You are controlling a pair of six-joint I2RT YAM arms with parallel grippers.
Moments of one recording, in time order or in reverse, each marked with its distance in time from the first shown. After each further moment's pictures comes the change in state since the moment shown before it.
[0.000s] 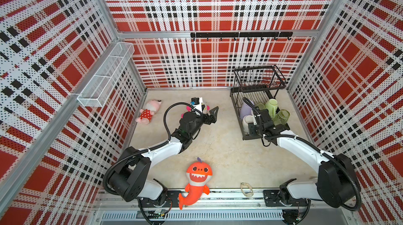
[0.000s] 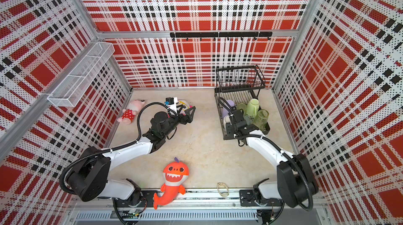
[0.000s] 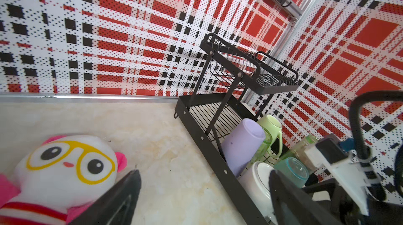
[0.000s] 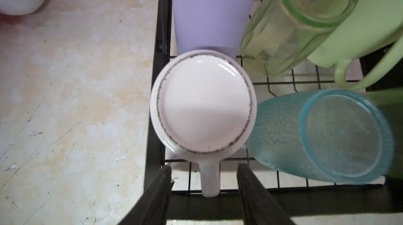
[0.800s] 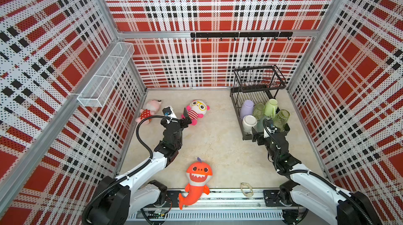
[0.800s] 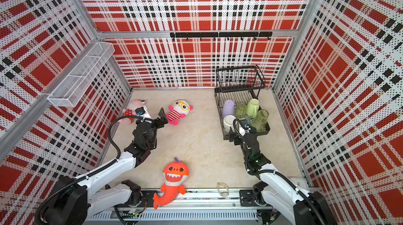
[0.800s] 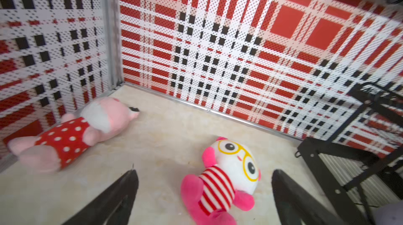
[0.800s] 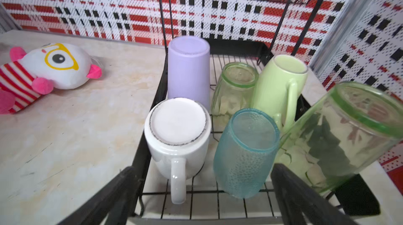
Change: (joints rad) left arm 0.111 -0.321 -0.239 -0.132 -0.589 0.116; right arm -0.002 -0.406 -0.626 0.843 0.137 -0.199
